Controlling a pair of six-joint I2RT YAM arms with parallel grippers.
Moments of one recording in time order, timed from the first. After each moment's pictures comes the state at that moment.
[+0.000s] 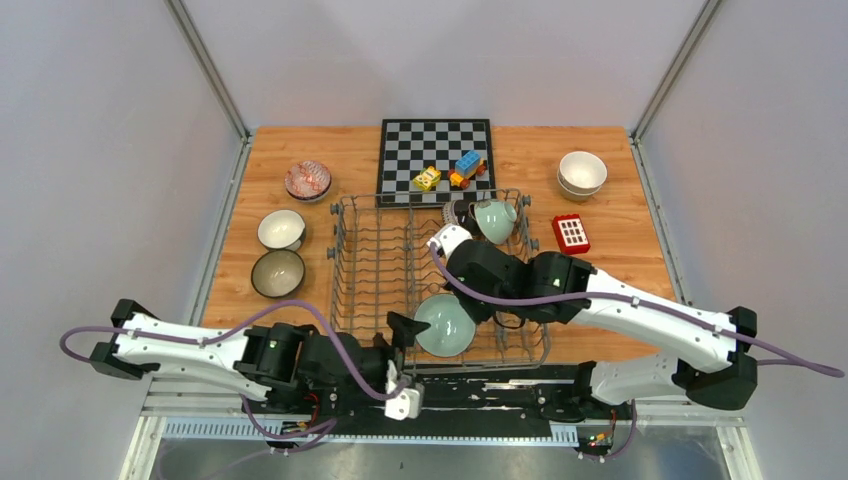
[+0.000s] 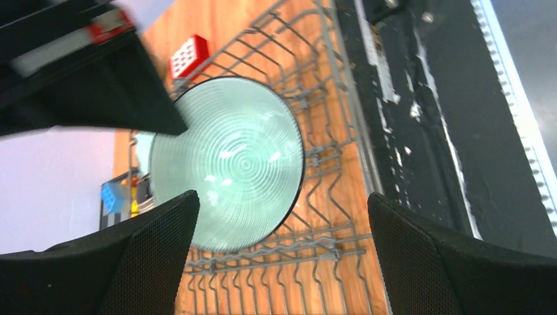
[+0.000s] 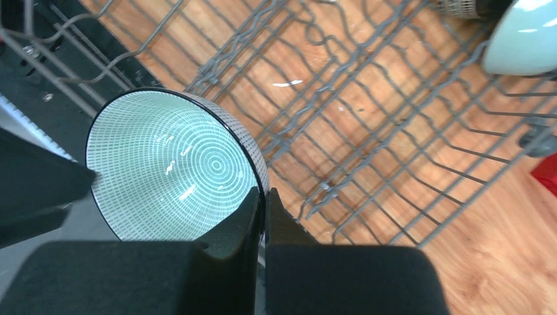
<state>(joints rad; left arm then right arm) -1.67 0.78 0.70 -0.36 -0.25 0.62 1.23 1.22 1.31 -1.00 0.22 0.32</state>
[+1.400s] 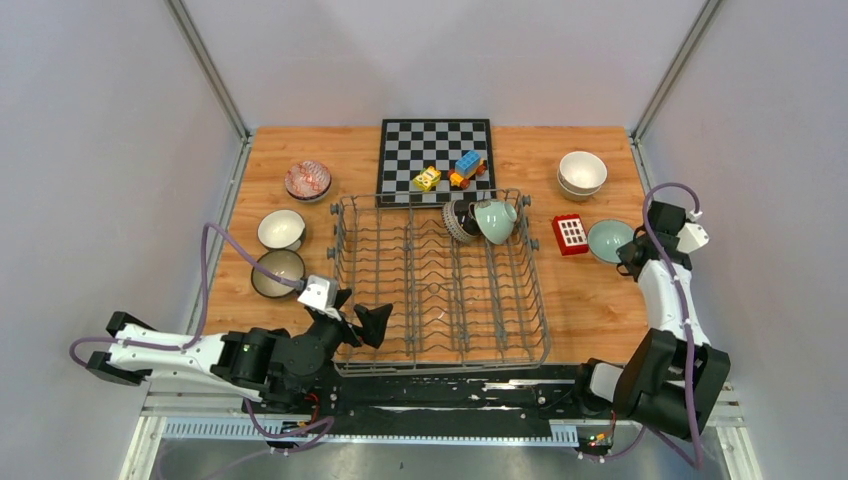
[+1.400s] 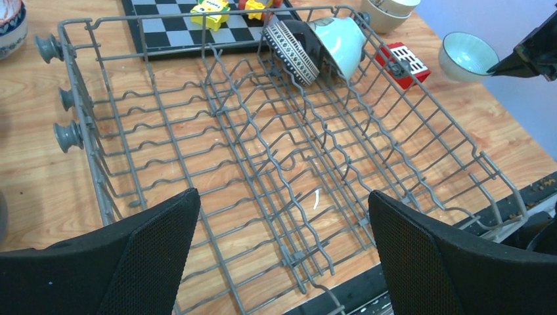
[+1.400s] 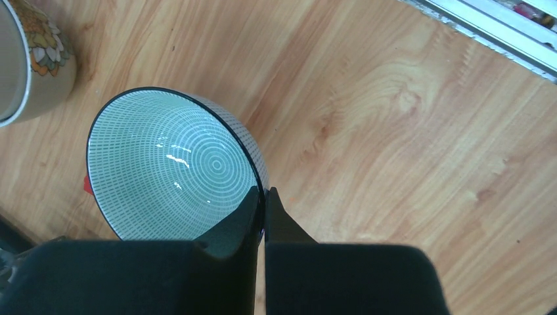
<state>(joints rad) -1.67 0.43 0.49 -0.35 -1.19 -0.56 -0.36 1.18 0.78 -0.45 0.23 0.67</state>
